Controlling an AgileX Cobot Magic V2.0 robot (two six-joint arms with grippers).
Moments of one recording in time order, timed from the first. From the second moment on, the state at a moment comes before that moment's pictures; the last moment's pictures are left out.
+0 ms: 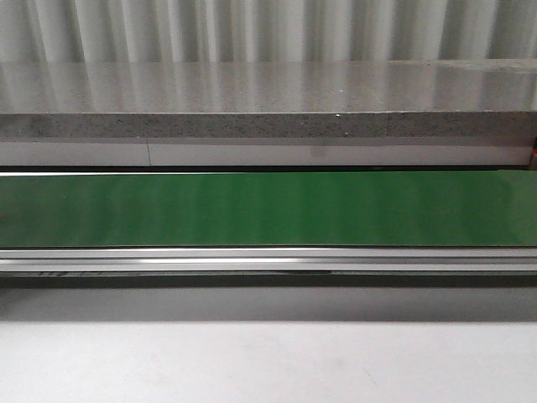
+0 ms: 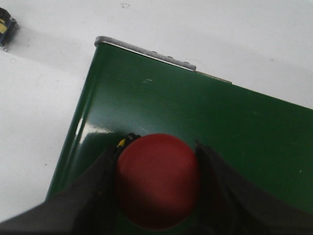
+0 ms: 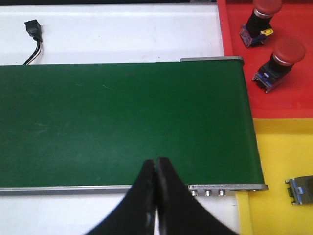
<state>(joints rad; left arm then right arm) 0.12 1.51 -1.02 -0.23 0.61 -0.01 -0.10 0.87 -0.69 0.08 0.59 -0.01</state>
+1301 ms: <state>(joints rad) 0.38 1.55 -1.14 -0.21 0.61 0.02 -0.10 0.87 -0.69 0.08 0.59 -0.01</state>
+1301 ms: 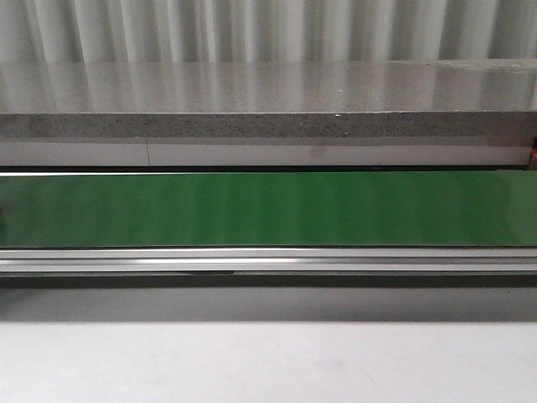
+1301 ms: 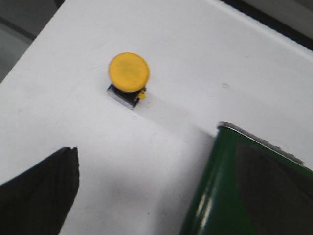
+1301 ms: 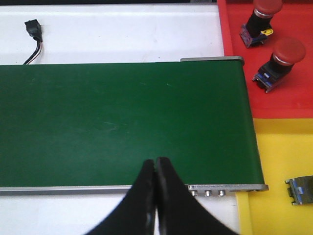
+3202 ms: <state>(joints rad) 0.36 1.71 -1.43 -0.18 0.75 0.03 -0.10 0.87 -0.69 0.08 0.59 -0.01</state>
